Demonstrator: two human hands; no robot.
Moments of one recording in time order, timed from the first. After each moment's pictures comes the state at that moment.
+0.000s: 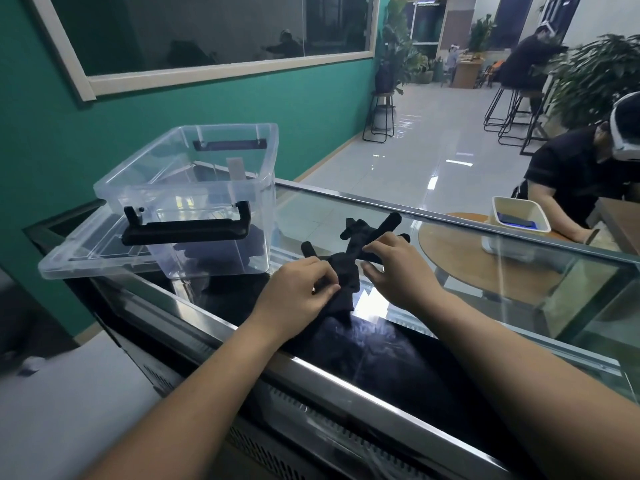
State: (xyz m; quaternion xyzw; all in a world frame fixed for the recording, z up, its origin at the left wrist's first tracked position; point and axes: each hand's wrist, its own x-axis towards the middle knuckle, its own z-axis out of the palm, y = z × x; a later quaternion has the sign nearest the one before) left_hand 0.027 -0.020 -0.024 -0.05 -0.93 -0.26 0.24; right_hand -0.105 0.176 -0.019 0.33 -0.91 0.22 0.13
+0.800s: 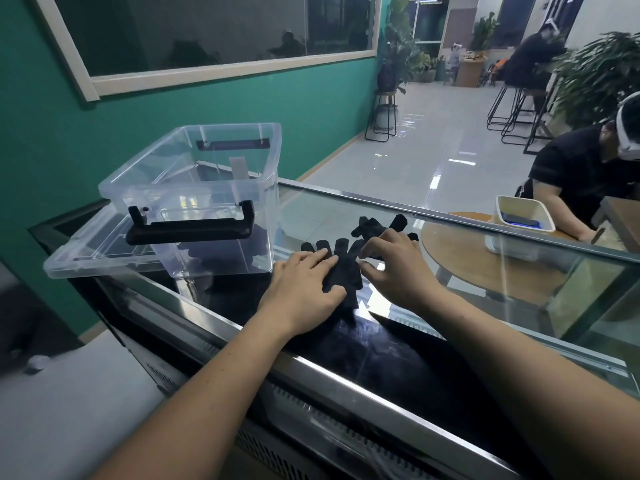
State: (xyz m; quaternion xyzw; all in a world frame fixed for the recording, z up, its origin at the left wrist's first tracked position) left_hand 0.019 -0.012 -0.013 0.07 -0.98 -0.15 0.07; right_hand -0.101 0.170 -0.016 0.33 -0.90 0.27 0.12
